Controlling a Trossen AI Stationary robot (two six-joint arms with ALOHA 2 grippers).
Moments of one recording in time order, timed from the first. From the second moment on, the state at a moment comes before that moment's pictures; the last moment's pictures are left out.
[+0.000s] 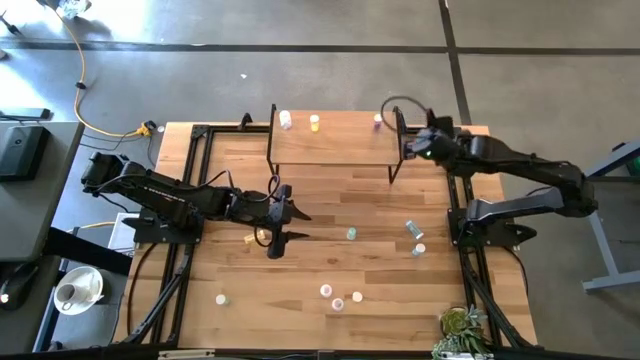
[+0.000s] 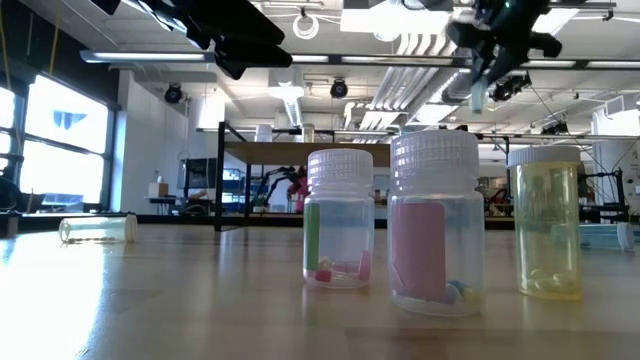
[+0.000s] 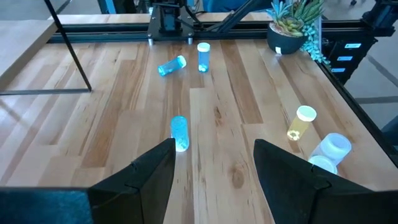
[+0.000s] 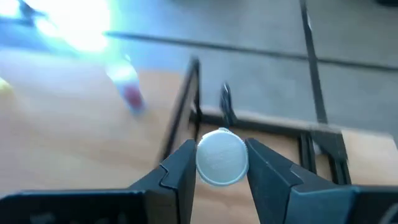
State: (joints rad) left arm -0.06 1.29 0.77 0.06 -0.10 -0.05; right arm -0.31 1.05 1.11 -0.98 0.79 0.80
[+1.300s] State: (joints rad) left arm -0.06 1.29 0.77 0.02 -0.10 -0.05; right arm -0.52 1.39 1.36 -0.34 0.37 0.35
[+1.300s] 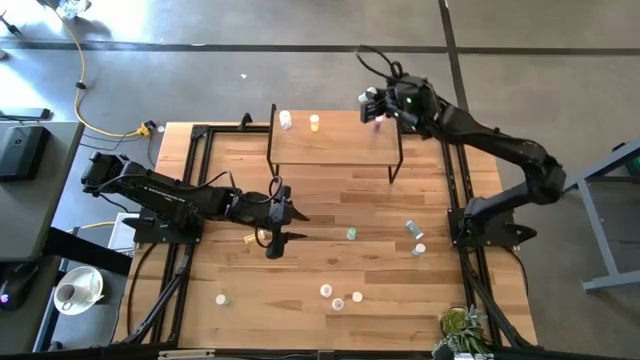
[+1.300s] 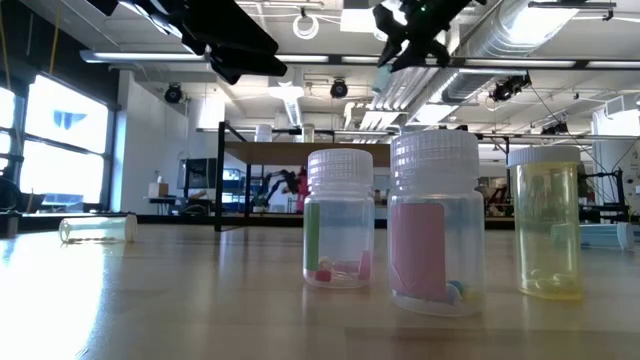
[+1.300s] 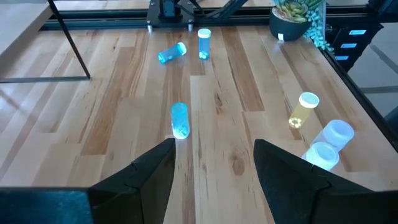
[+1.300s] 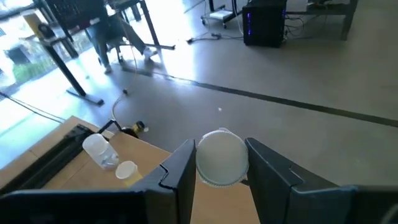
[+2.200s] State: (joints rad) left arm -0.06 1.29 0.77 0.01 -0.10 -0.07; right arm -0.51 1.78 1.66 -0.69 0.25 0.22
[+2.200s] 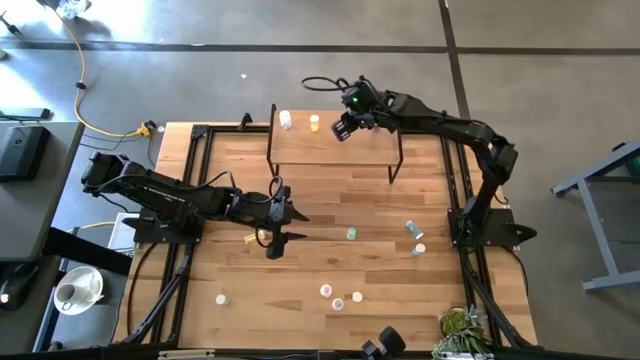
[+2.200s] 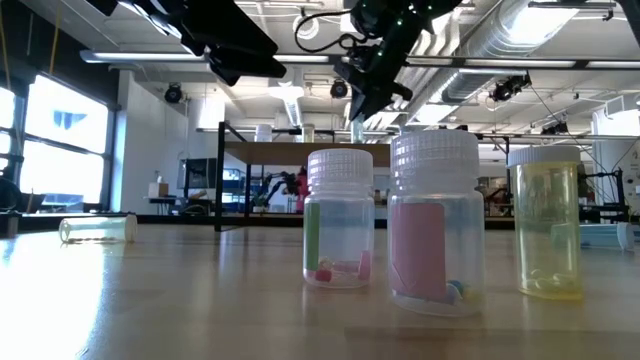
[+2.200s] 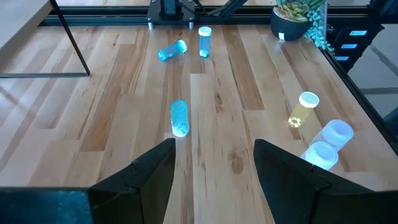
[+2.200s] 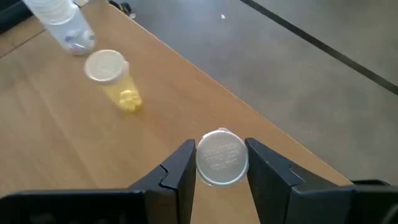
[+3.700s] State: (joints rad) left arm -0.06 1.29 0.77 0.01 -0.10 -0.08; right arm -0.51 1.79 1.65 -0.77 0.17 0.18
